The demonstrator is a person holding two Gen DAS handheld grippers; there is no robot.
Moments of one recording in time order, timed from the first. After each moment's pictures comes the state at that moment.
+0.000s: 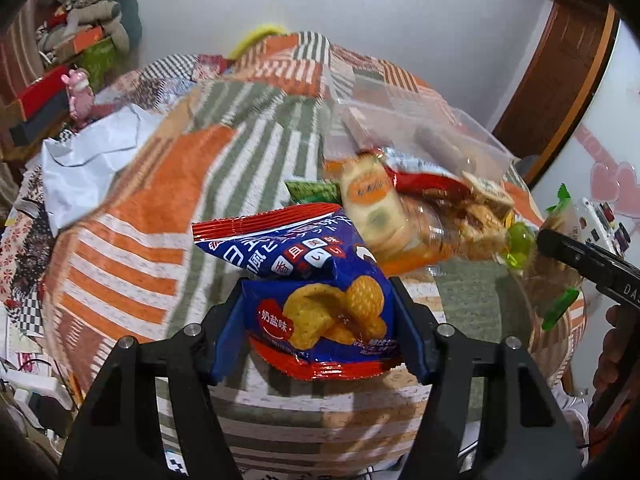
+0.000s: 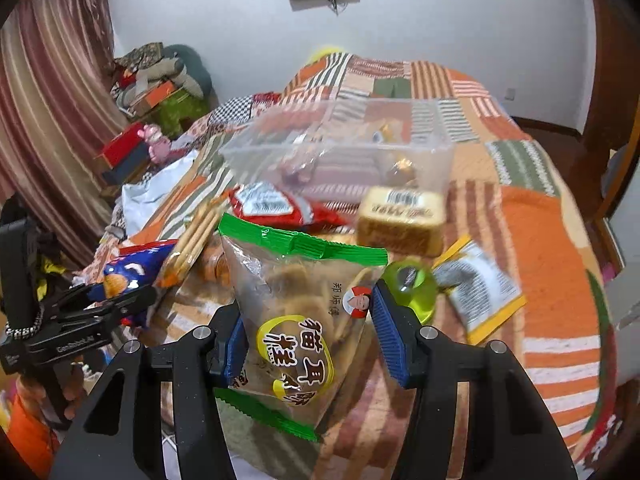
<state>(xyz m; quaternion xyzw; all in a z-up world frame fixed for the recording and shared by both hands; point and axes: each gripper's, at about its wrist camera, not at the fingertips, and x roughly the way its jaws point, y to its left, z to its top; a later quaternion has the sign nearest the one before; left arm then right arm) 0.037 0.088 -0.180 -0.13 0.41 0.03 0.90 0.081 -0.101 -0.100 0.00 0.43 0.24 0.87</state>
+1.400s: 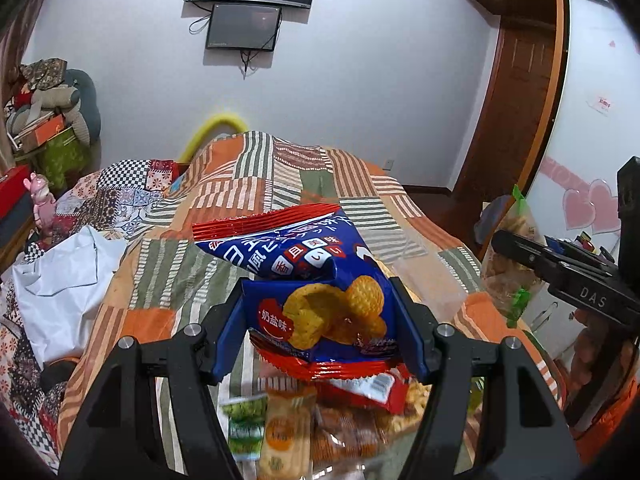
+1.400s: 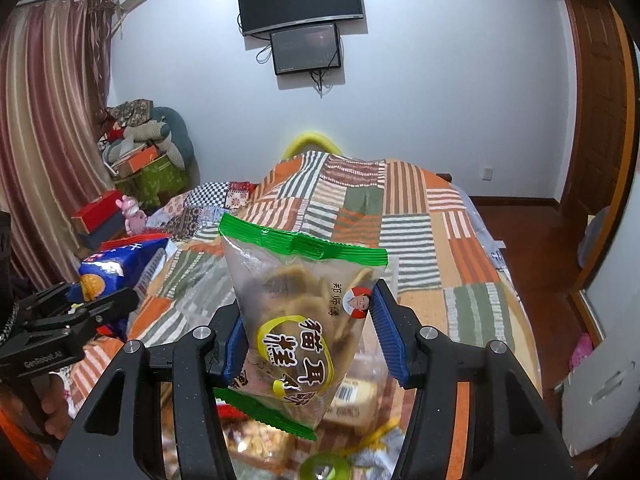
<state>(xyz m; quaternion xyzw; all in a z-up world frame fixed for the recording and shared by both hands) 0.148 0.063 -0.080 -0.08 0.29 -0.02 0.95 0.162 -0.104 -0.027 -0.01 0.30 0.22 0.93</state>
